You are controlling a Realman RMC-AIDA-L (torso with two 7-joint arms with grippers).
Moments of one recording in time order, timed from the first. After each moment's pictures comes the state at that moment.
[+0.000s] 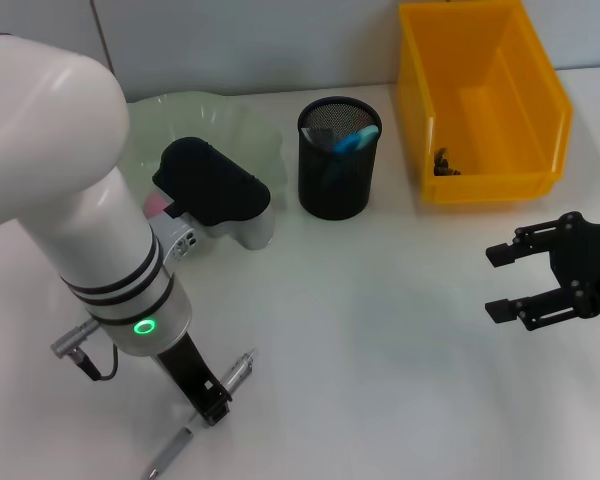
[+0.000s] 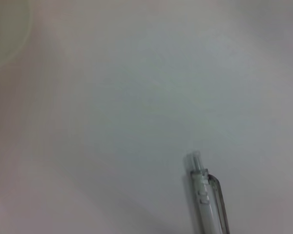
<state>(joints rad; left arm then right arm) -0.80 -2.08 1.85 1.09 2.49 1.52 -2.85 0.51 1.90 -0.82 -0.80 -2.14 -1.70 1.43</state>
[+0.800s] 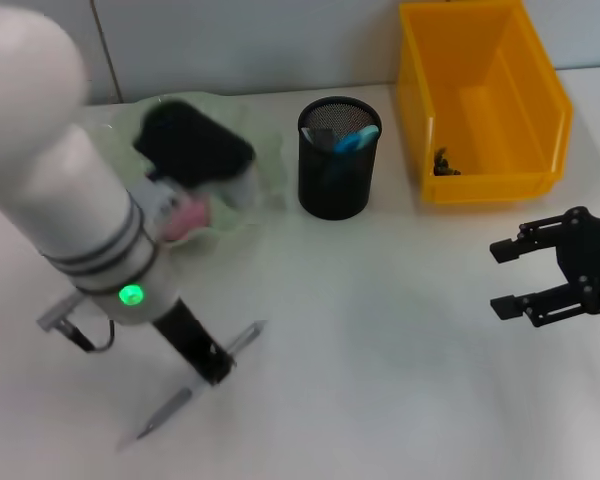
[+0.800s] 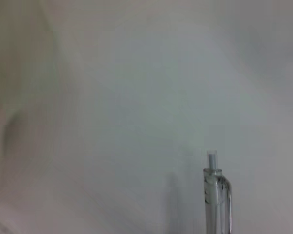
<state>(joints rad) -0.77 -2.07 1.77 1.19 2.51 1.55 -2.84 0.52 1.89 -0.80 -0.82 -2.14 -1.74 1.43</state>
